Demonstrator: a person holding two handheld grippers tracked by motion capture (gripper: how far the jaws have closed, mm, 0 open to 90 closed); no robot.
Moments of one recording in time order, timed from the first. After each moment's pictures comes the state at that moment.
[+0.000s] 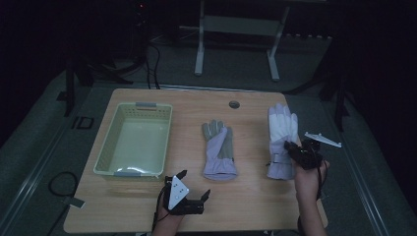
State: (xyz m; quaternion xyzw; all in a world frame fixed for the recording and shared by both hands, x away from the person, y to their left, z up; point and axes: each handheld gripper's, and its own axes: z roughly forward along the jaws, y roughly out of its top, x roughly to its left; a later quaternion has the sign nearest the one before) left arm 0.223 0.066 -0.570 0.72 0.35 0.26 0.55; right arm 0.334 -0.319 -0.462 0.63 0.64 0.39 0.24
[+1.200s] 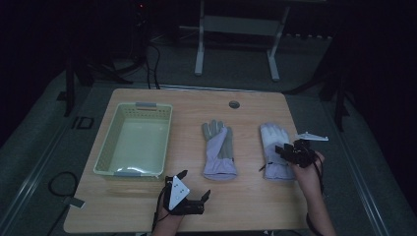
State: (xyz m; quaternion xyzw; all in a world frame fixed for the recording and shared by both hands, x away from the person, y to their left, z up) left arm 0.223 0.065 -0.570 0.72 0.35 0.26 0.54; right arm 0.370 -0.337 -0.503 0.53 0.74 0.36 0.20
